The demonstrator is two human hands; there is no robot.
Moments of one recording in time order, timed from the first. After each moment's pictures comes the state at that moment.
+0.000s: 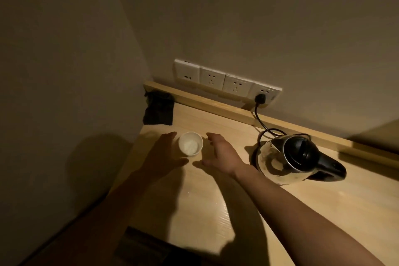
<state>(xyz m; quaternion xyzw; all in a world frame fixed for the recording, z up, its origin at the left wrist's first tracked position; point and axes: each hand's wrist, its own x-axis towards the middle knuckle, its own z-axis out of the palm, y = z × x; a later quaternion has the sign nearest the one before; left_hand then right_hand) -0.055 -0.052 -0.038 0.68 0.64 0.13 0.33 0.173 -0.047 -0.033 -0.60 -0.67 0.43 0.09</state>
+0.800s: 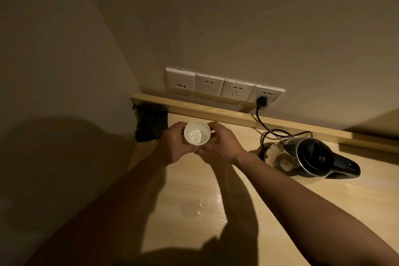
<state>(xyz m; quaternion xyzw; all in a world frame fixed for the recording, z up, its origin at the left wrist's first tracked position) -0.049 0.041 -0.055 0.69 0.54 0.21 0.43 0.150 0.016 -0.039 -0.66 -0.60 0.41 0.19</state>
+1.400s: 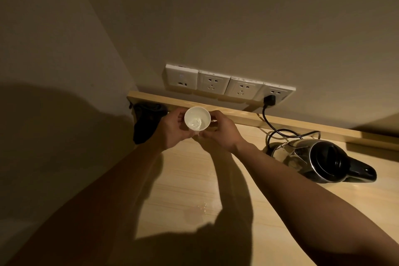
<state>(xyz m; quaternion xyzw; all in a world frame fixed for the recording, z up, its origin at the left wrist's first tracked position) -0.056 0.100 -0.077 0.66 0.54 0.20 0.49 0.145 0.060 -0.062 -0.69 -0.55 0.42 0.22</state>
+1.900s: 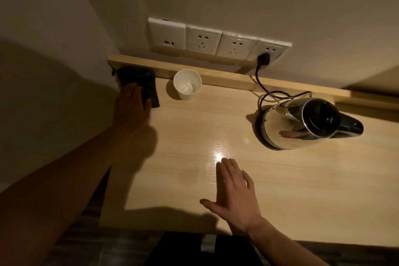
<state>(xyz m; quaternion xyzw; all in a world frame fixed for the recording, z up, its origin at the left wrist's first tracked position) -0.132 0.078 -0.136 0.76 0.62 0.08 0.17 0.137 -0.220 -0.111 -0.71 -0.66 0.25 0.00</state>
